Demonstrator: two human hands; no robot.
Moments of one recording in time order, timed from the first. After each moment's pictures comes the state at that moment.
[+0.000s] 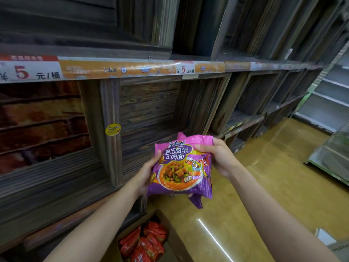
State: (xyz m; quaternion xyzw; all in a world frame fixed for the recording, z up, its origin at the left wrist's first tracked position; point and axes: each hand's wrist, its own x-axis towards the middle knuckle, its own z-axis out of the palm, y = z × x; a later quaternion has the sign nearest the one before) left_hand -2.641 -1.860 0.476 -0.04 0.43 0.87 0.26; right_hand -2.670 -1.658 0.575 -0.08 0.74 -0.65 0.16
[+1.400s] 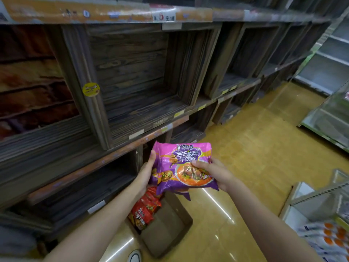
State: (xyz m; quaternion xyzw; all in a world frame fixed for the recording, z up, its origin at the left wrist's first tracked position) left_hand -2.556 -1.786 0.396 -0.17 0.56 0.79 0.18; right_hand -2.584 -1.568 0.449 0.15 0.73 -0.62 0.25
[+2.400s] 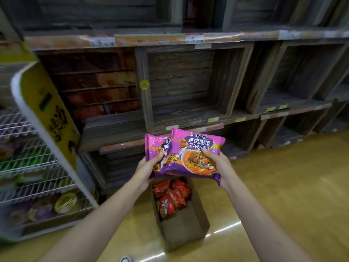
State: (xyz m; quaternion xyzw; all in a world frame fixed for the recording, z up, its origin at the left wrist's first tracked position) left_hand -2.375 -1.699 0.447 -0.30 0.54 0.78 -0.10; right_hand -2.478 -1.500 0.473 0.00 0.59 -0.75 0.28
